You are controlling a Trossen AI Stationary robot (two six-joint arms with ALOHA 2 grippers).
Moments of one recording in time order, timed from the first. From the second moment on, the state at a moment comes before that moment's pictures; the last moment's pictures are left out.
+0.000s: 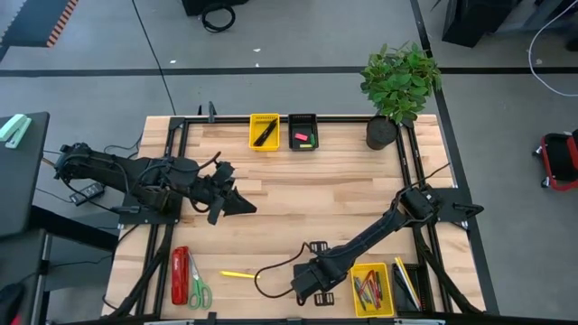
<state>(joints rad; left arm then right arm) -0.23 1.02 0.97 -0.15 0.05 -0.90 0.57 2.22 1.76 -0.99 0.01 0.53</state>
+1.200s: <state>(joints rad) -0.23 1.02 0.97 -0.15 0.27 -0.78 0.73 2.22 1.92 -1.04 -0.10 0.76</state>
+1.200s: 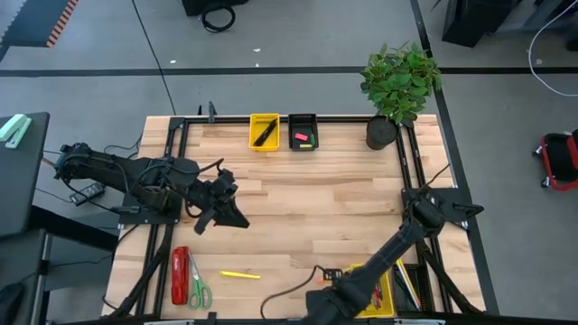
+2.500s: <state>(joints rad) -0.25 1.02 0.97 -0.06 0.26 -0.91 0.62 2.20 1.67 -0.96 0.04 0.42</state>
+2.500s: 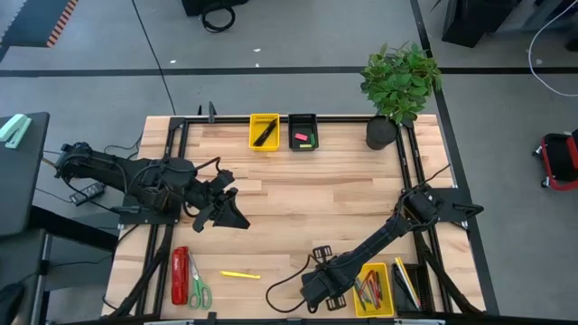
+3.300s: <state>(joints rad) -0.25 1.02 0.97 -0.07 0.23 -0.88 0.65 1.96 1.33 -0.64 -0.01 0.50</state>
